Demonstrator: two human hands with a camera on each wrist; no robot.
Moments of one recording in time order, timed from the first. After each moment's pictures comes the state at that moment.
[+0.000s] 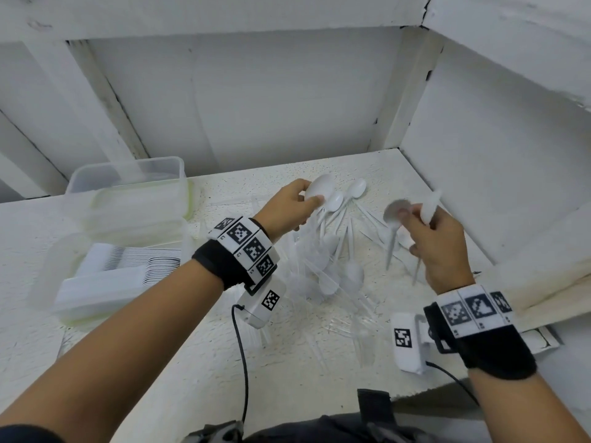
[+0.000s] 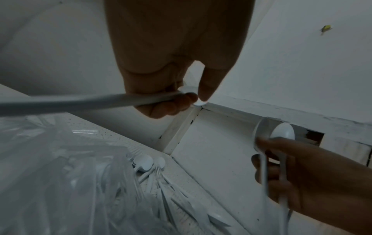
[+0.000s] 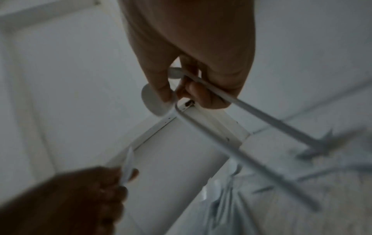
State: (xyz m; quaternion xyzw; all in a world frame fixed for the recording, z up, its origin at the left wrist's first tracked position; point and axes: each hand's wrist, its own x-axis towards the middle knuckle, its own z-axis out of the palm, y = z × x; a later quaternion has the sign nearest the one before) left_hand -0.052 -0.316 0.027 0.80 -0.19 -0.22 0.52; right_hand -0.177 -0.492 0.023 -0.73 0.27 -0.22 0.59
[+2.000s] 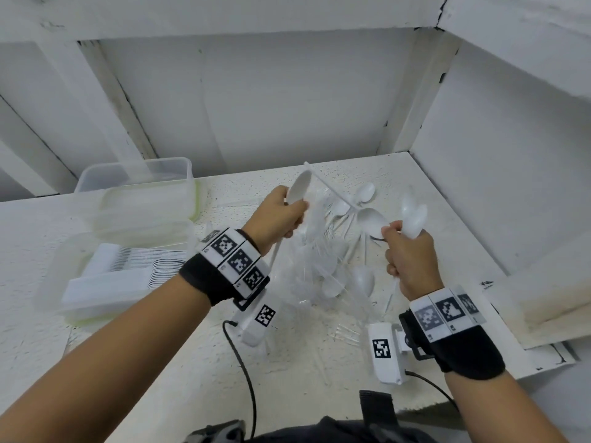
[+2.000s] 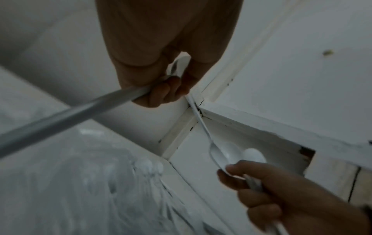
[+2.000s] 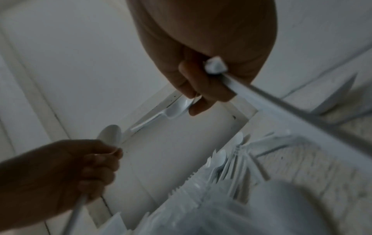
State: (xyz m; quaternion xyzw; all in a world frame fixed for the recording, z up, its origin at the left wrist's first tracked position) left_hand -0.054 -0.296 0.031 0.77 -0.08 -0.23 0.59; right_hand -0.150 -0.469 -0.001 -0.67 0.36 -0.16 0.64
